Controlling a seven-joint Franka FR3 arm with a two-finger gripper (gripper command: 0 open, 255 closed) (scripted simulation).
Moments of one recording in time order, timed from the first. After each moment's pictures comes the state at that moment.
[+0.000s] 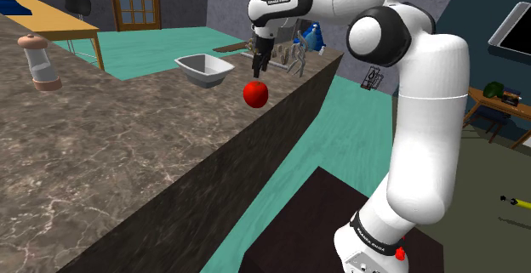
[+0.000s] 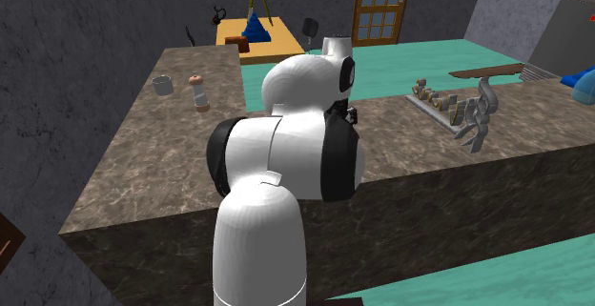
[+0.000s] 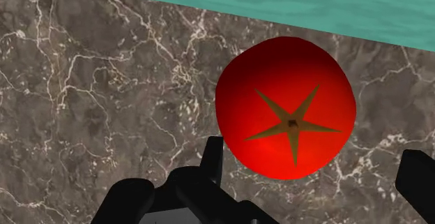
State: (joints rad) arm -0.09 0.45 -0.27 -1.44 0.05 1.86 -0.65
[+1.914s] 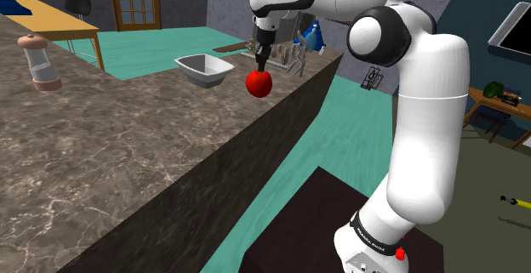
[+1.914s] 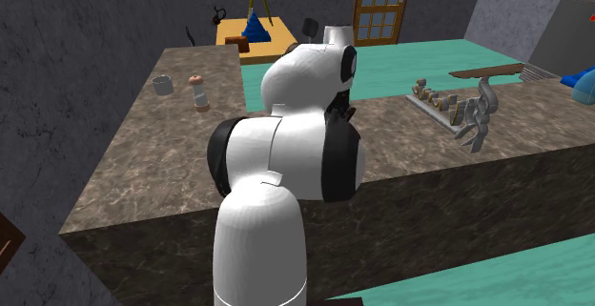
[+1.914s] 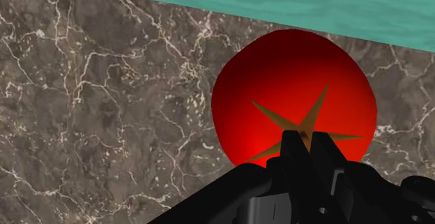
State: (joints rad) arm -0.10 0.44 -0.28 -1.37 0.05 1.79 -0.65
